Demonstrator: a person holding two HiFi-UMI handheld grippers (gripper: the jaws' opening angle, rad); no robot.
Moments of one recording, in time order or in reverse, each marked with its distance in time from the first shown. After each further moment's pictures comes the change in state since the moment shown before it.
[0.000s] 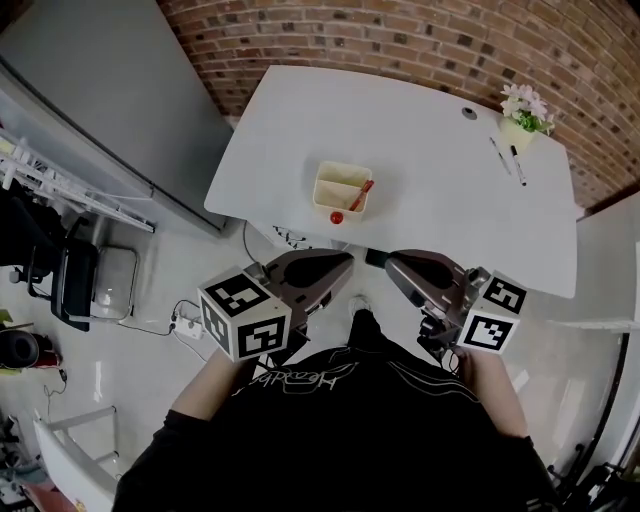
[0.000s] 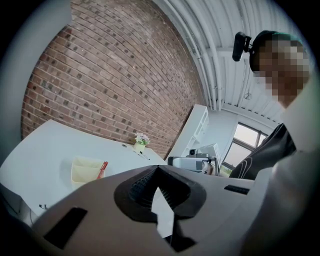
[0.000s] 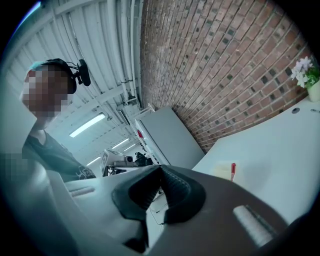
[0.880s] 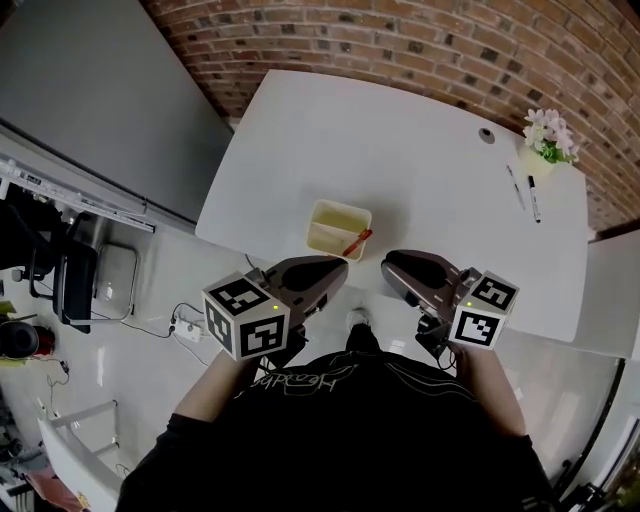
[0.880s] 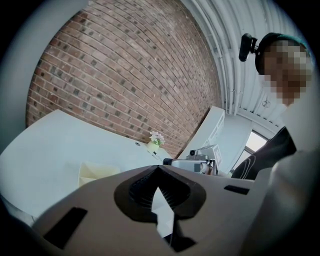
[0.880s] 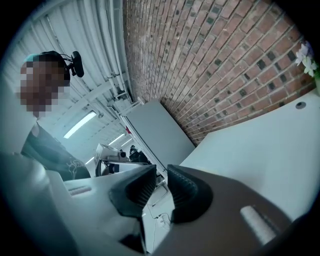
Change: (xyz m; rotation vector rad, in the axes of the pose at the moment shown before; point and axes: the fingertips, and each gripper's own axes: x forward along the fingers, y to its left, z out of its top) left arm 0.059 0.095 0.024 -0.125 0.036 0.082; right arm 0.037 -0.122 0.020 0.060 0.102 -0.025
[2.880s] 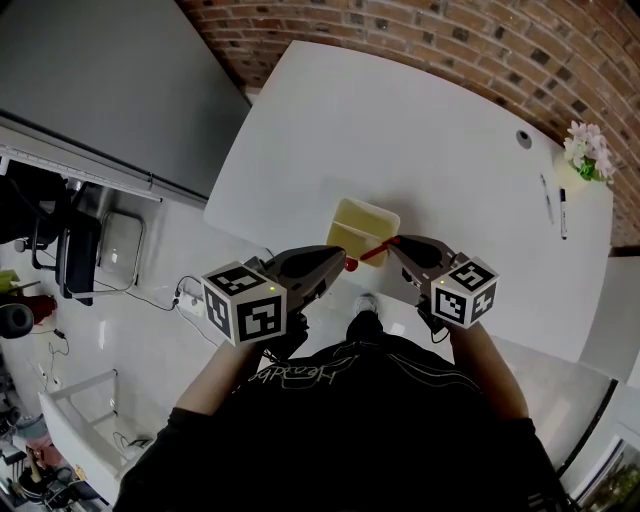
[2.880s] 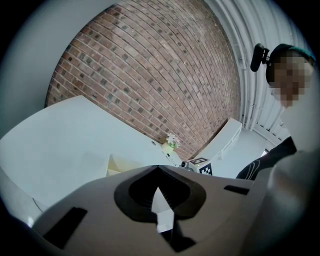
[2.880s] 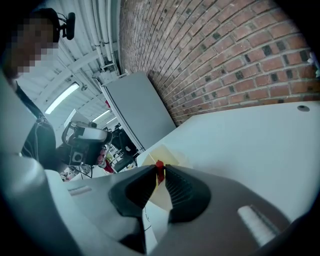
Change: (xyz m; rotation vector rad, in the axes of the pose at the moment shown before) left arm -0.008 0.074 -0.009 -0.212 -0.015 0.097; right arm 0.061 -0.109 -0.067 -0.102 0.239 -0.181
